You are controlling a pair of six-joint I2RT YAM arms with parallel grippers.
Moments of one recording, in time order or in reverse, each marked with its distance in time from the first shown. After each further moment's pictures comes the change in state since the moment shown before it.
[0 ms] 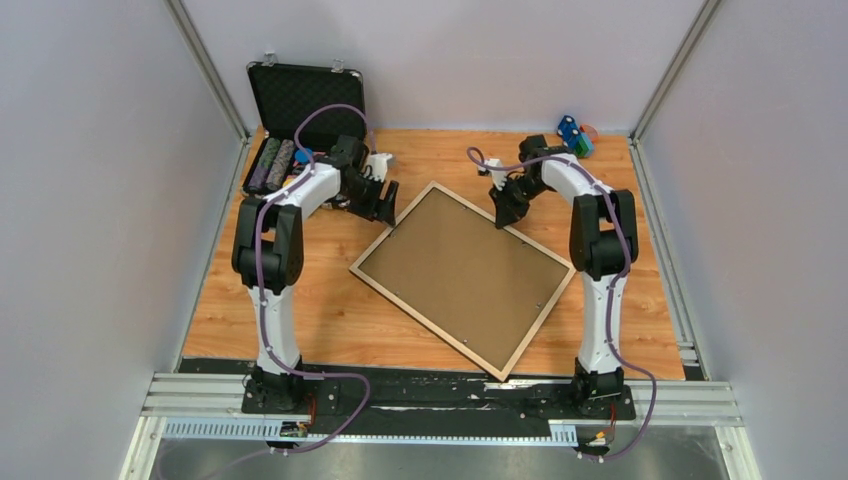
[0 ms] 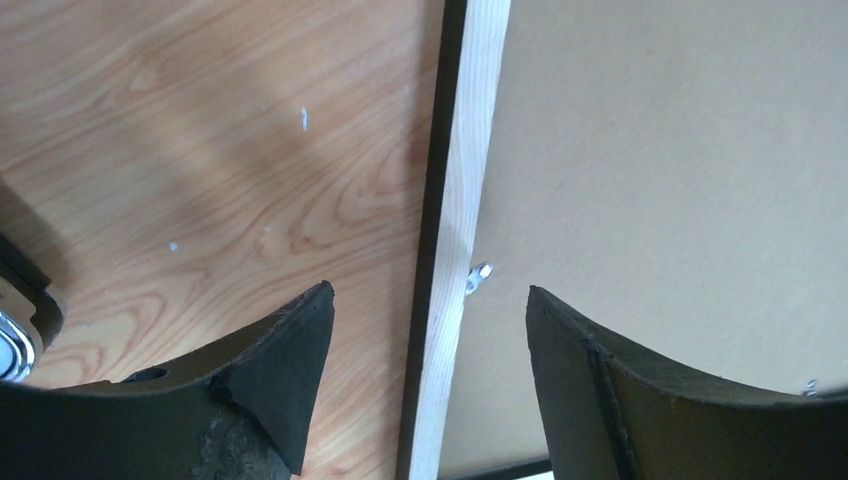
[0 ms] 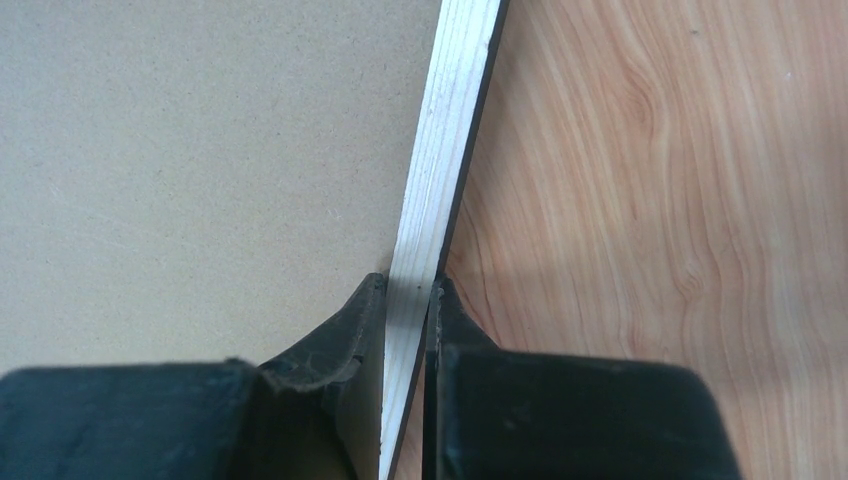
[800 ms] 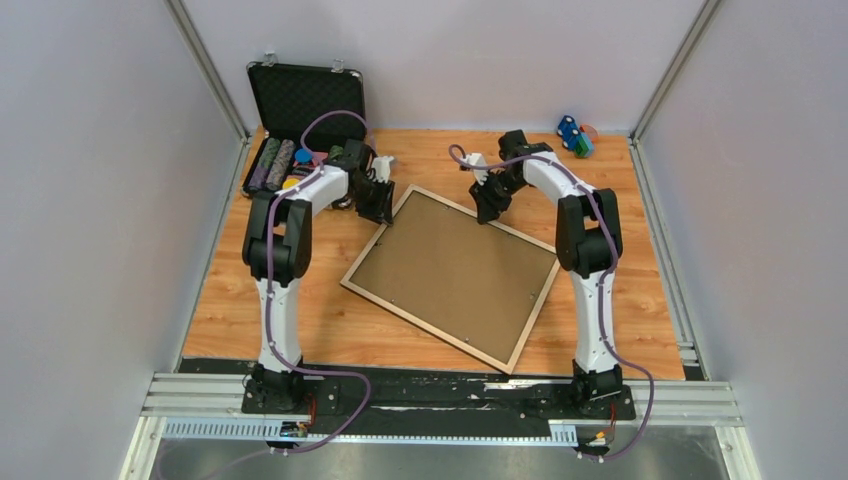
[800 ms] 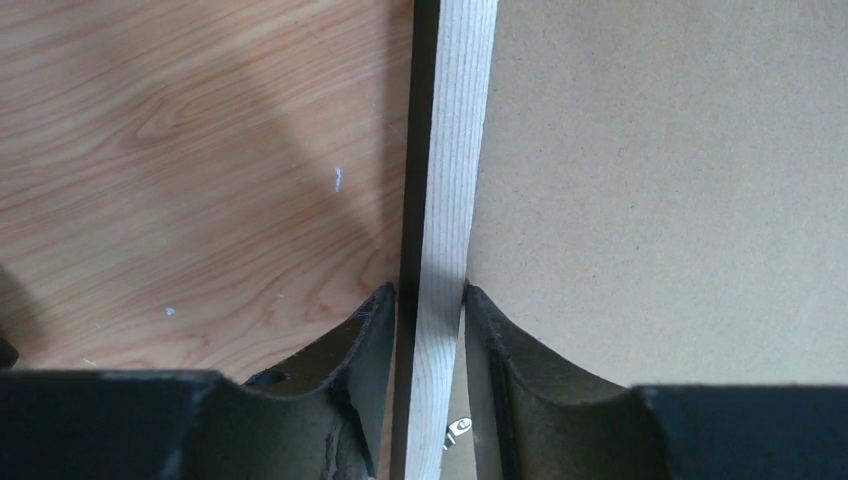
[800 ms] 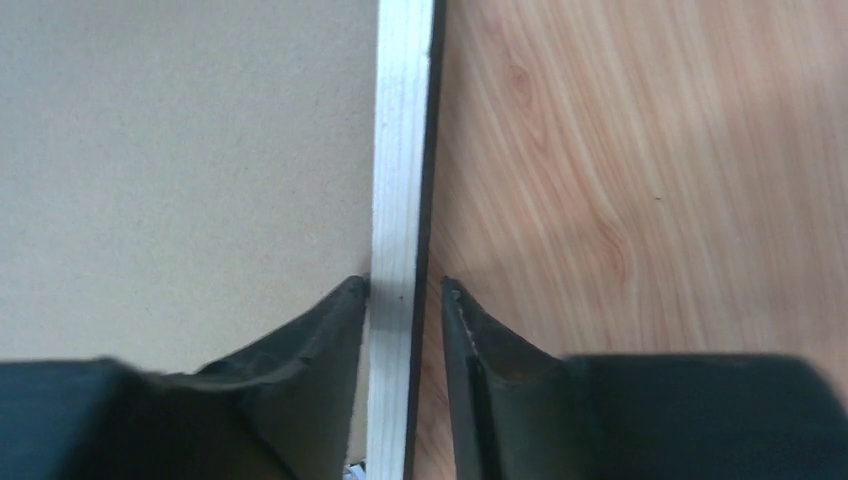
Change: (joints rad) left arm -0.013 0.104 0.051 0.062 -0.034 -0.129; right arm 0.084 0.074 0.125 0.028 0.026 0.083
